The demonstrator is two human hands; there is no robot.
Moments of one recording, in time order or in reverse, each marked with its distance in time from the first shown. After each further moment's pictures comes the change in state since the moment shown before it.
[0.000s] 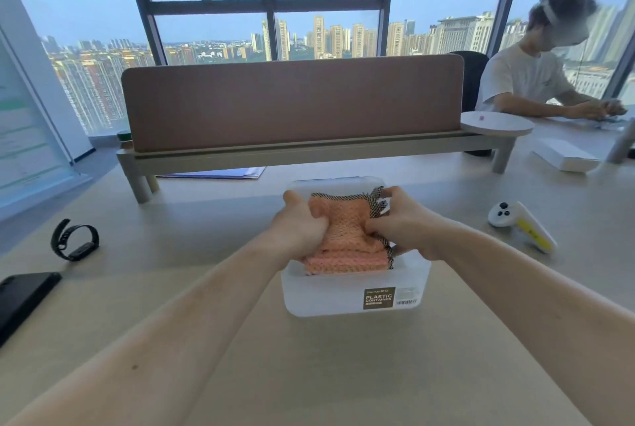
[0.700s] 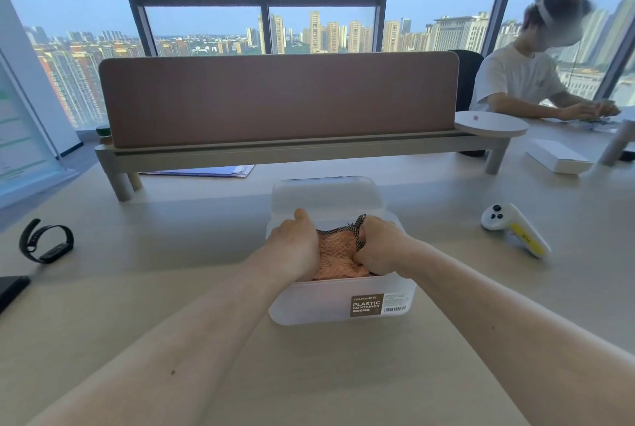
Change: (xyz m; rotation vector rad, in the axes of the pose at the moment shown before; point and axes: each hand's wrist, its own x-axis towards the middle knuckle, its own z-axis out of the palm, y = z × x) left_hand 0.022 -0.012 0.036 0.698 0.019 0.057; right_hand 0.030 0.026 0.022 -0.607 0.041 -0.037
